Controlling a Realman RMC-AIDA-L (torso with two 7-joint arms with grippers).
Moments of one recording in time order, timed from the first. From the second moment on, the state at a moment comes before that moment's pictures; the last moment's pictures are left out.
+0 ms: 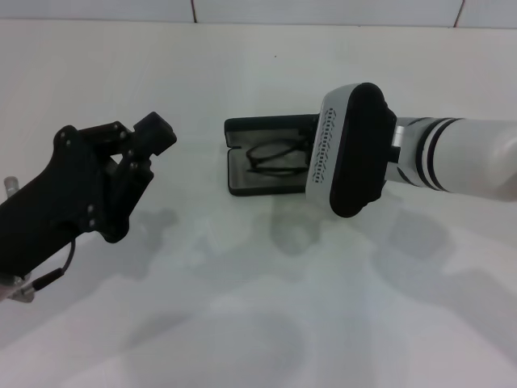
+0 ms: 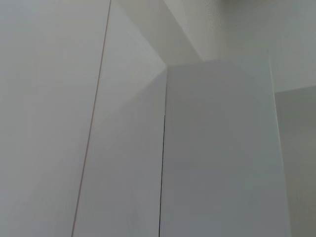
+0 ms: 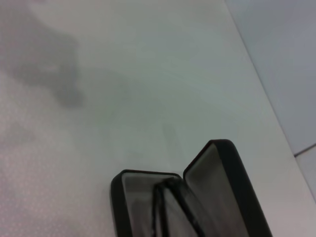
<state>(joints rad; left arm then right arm) -0.25 -2.01 1.47 0.34 0.73 1.90 -0.76 0.54 2.03 -2.10 -1.26 -2.72 -0.52 2.36</state>
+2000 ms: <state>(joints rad) -0.24 -2.00 1.46 0.33 0.73 1.91 -0.75 0.33 2.02 -1.96 -1.55 -2.53 -0.72 2.36</state>
